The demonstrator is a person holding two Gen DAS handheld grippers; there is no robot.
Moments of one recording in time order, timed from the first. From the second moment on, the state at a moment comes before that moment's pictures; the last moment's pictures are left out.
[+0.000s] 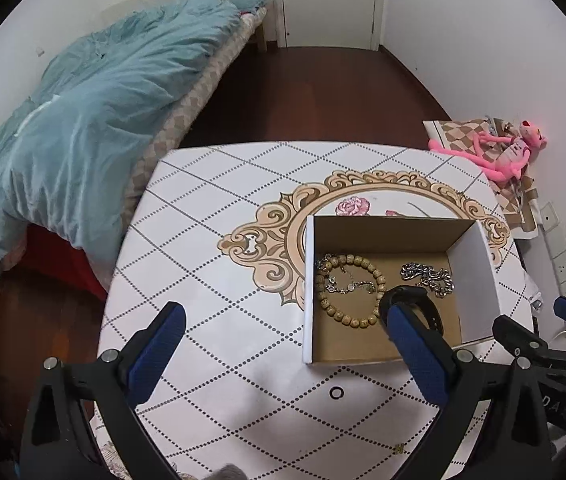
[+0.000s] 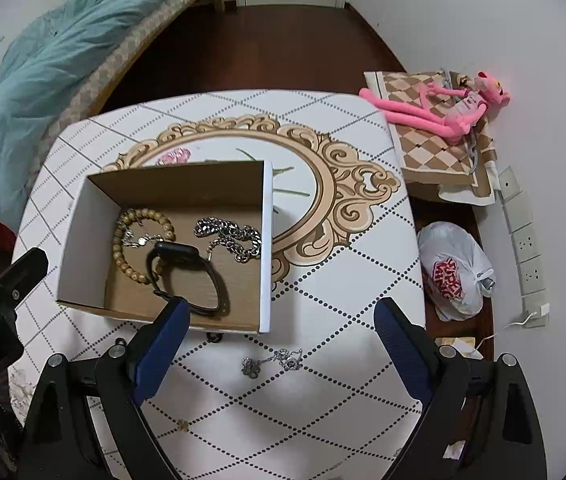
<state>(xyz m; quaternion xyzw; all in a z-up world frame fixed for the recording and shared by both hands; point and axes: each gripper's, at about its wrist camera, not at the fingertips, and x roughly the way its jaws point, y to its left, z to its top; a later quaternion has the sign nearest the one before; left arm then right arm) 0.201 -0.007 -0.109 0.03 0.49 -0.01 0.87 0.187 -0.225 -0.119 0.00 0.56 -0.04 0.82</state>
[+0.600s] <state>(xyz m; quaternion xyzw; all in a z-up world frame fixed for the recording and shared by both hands) 0.143 0.008 -0.057 0.01 0.46 -0.01 0.89 0.119 -0.219 -0.047 0.02 0.50 -0.03 0.87</state>
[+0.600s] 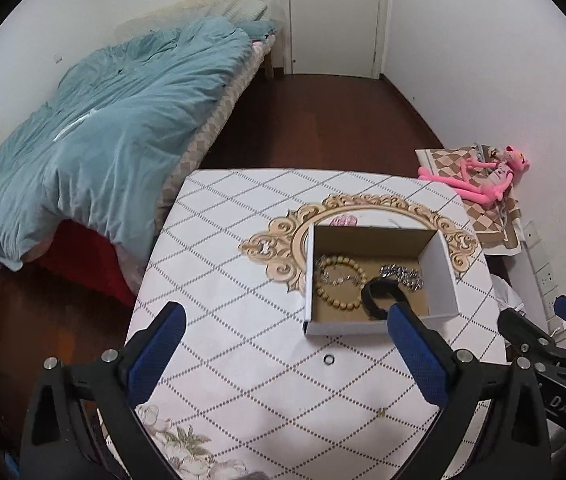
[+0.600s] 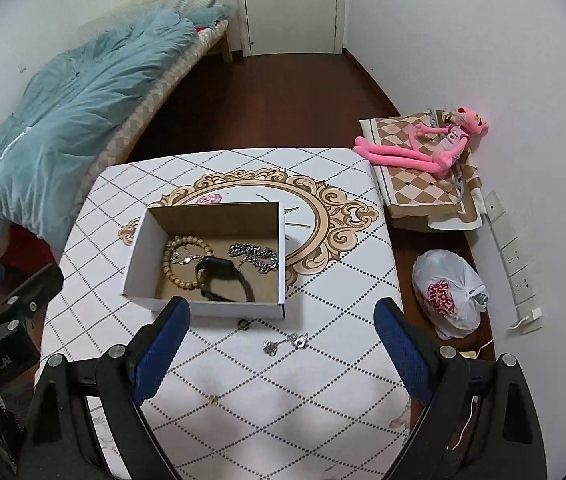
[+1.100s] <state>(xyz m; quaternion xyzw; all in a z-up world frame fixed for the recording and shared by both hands) 0.129 0.009 -0.164 0.03 0.54 0.02 0.84 0.095 -0.272 -0.160 0.08 0.56 -0.05 0.82</state>
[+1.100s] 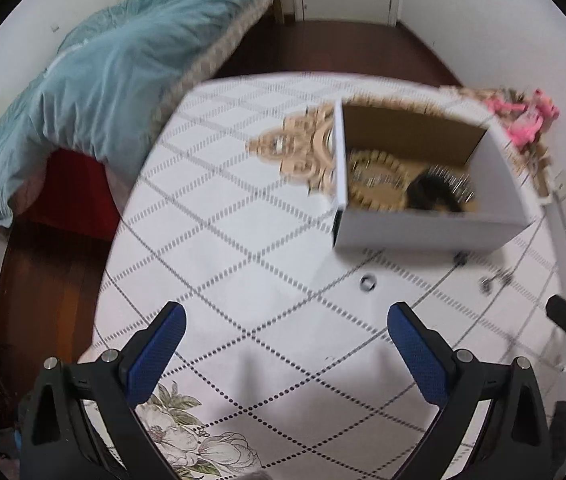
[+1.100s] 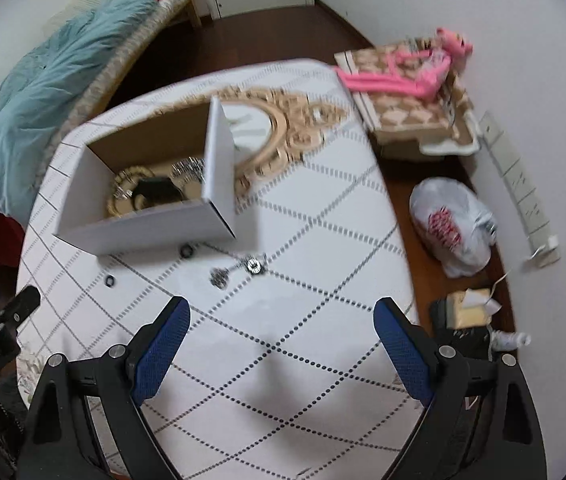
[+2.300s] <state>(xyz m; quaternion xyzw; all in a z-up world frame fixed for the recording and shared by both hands) 0.161 -0.029 -0.222 0.03 0.55 -0.06 0.83 0.100 -0.274 -0.196 0.09 0.52 -0.06 0.85</state>
